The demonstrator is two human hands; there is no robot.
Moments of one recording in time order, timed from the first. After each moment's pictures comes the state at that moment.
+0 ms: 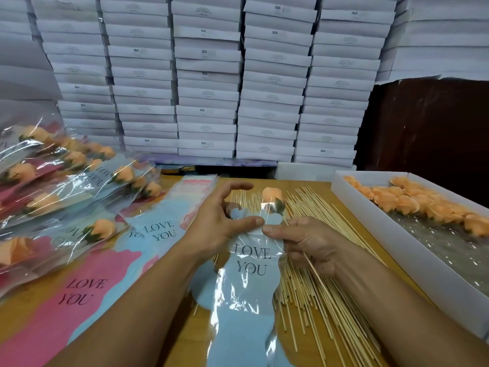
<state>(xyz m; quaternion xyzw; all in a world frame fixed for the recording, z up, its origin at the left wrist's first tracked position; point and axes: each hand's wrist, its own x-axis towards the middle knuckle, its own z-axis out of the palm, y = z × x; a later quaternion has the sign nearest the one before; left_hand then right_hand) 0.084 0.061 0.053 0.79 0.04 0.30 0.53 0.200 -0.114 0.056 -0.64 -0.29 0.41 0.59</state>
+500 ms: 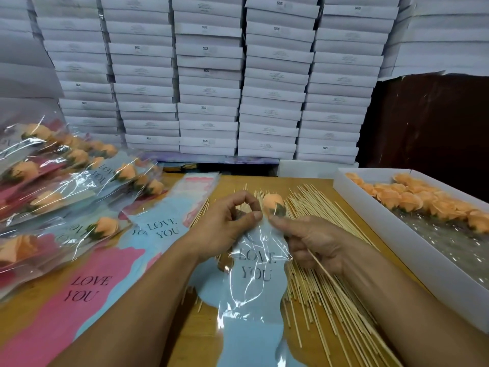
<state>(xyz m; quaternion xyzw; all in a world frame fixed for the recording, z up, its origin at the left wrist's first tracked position) 0.080 0.062 0.053 0.82 -0.02 0.20 0.54 0.195 -0.118 0.063 -0.67 -0.25 0.43 0.56</state>
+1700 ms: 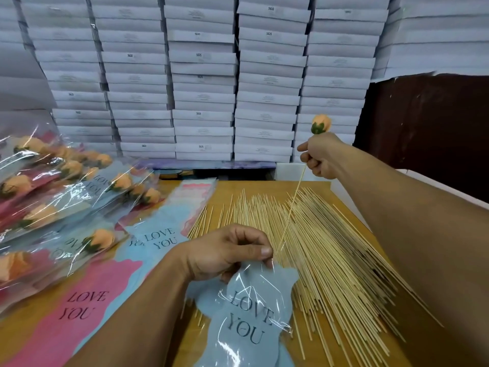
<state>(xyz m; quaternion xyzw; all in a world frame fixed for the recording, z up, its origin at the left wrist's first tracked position) 0.077 0.064 0.054 0.77 -0.11 -0.06 0.63 0.298 -0.061 0.171 -0.78 -0.11 0.13 0.60</state>
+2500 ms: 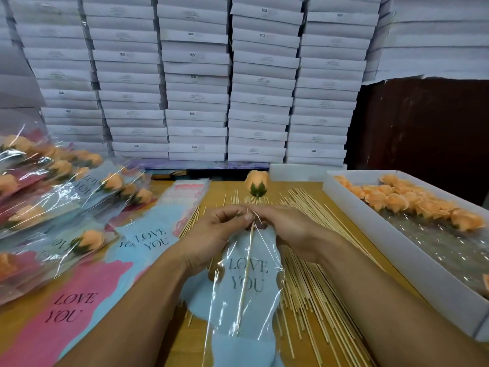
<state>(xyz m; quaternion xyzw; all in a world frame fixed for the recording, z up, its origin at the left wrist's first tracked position) 0.086 0.055 0.054 0.70 -0.02 0.16 0.70 0.191 -0.087 0.076 -0.70 -0.34 0.29 0.55</state>
